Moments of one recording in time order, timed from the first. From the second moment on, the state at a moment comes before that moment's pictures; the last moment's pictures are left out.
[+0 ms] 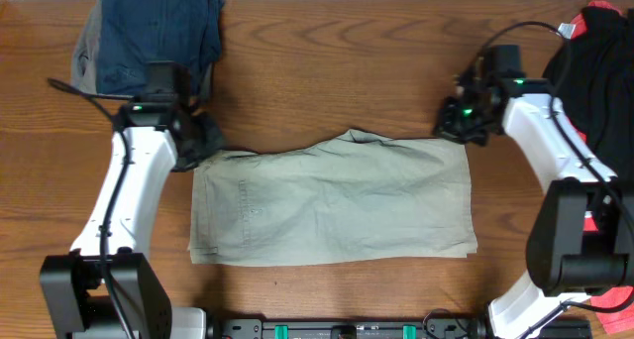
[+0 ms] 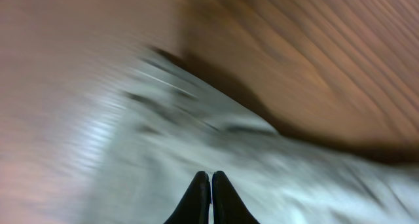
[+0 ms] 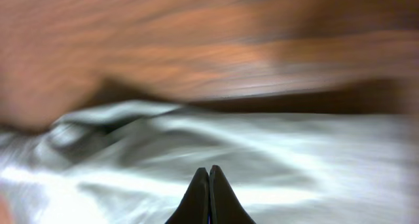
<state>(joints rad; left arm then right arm) -0.02 1.59 1.19 -0.90 0.12 -0.51 0.07 1.84 1.31 -0.79 -0.41 0.30</state>
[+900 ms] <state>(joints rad) -0.30 1.90 1.19 -0.70 0.31 -0.54 0.35 1.96 1.26 -0.61 -0.35 0.44</state>
